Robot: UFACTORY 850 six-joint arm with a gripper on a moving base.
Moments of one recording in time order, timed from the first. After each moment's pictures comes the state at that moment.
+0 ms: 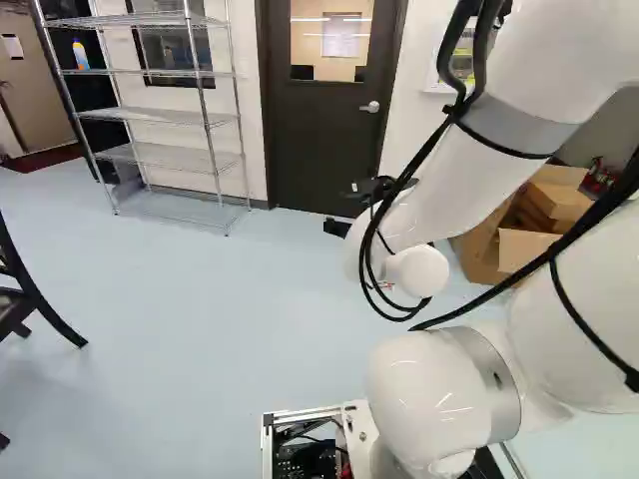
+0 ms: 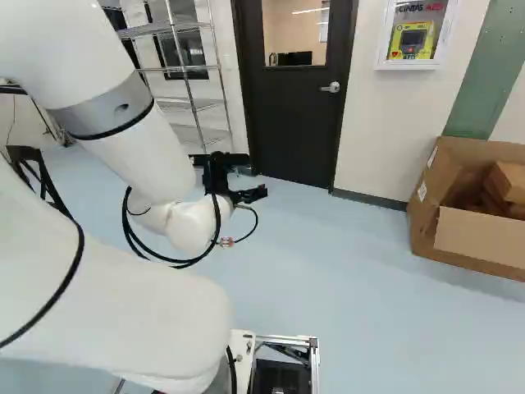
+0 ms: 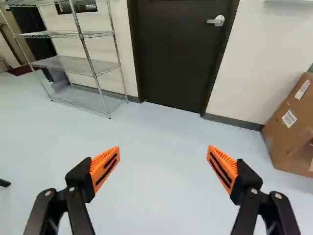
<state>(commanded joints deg) 0.0 16.0 -5.0 0.0 50.0 0.0</state>
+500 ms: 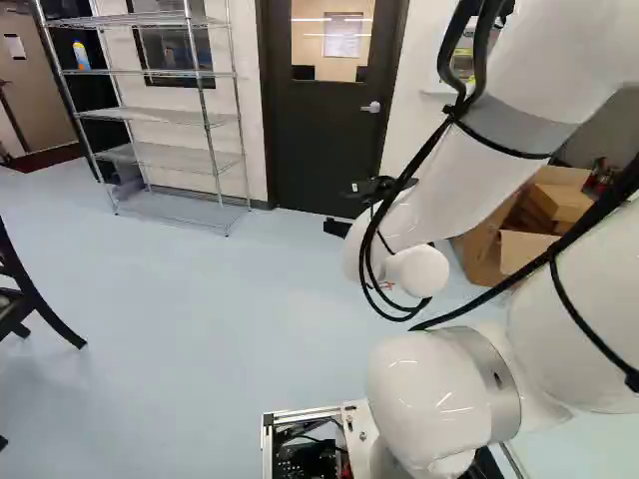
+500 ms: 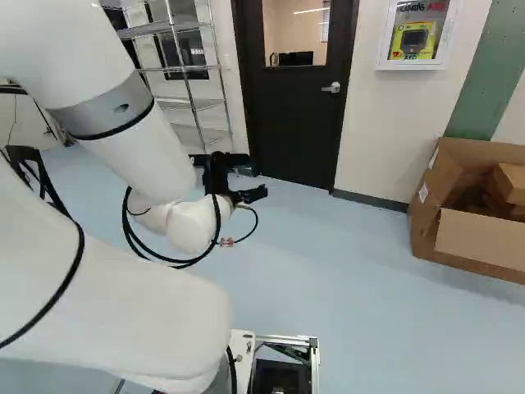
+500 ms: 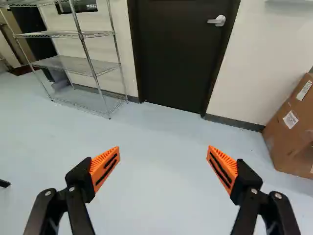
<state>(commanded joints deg) 0.0 16.0 -5.0 0.0 50.0 0.0</state>
